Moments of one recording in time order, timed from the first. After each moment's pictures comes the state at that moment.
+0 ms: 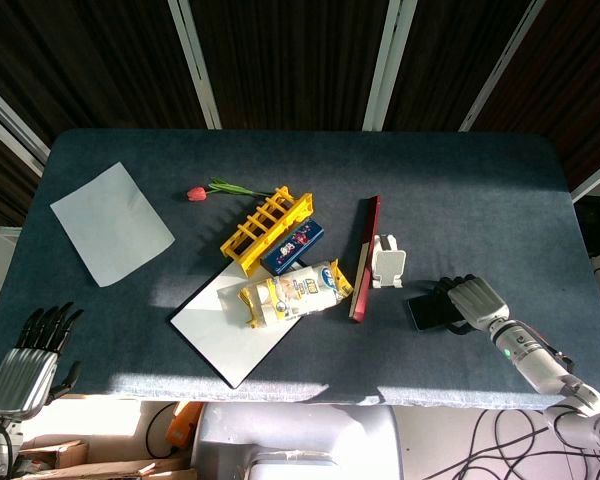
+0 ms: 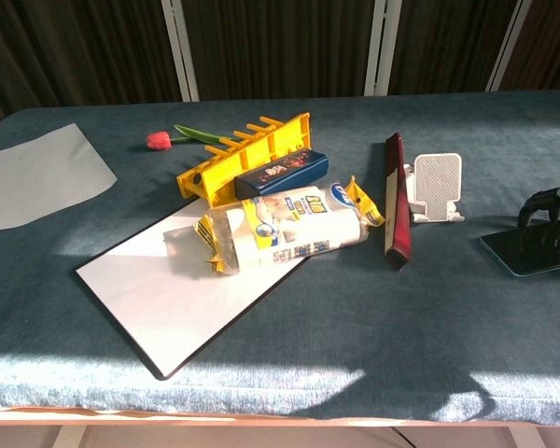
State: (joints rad) left arm -0.11 -1.15 0.03 -1.57 1.62 1.47 0.13; right arm 0.58 -1.38 -0.07 -1.01 -1.56 0.84 0.10
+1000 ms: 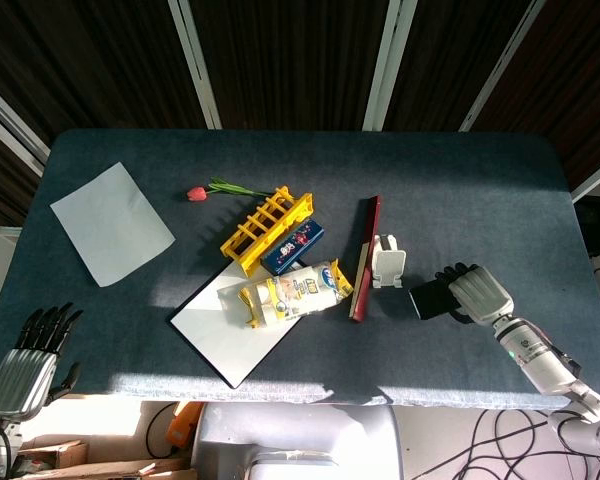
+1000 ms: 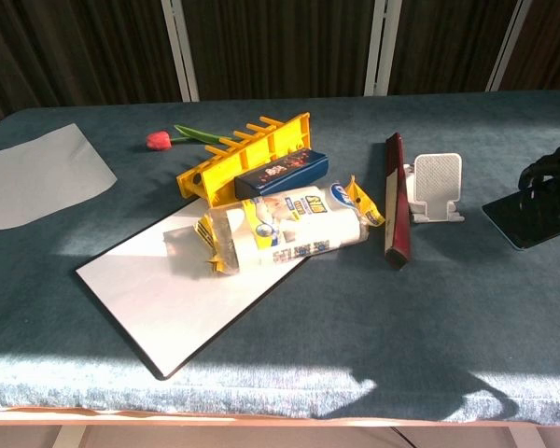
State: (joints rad) left arm -0.11 -1.15 0.03 -1.57 1.62 1.48 0.12; right arm 0.54 -1.40 -0.05 -0.95 -1.61 1.07 -0.08
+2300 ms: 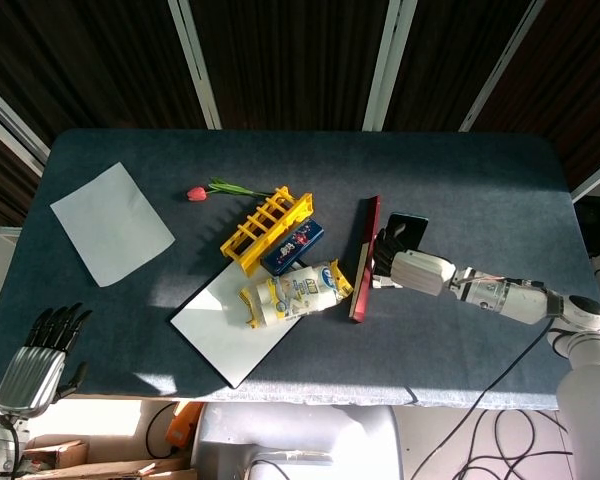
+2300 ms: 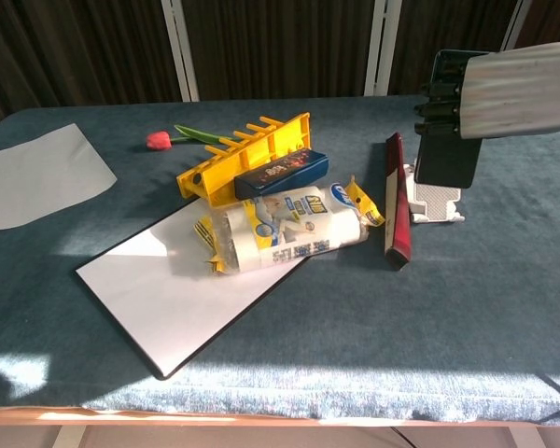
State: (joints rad) left arm -0.13 -1.16 0.03 -1.57 1.61 1.44 0.13; right arm 0.85 -1.53 -0.17 -0.37 -2.08 1.42 -0.44
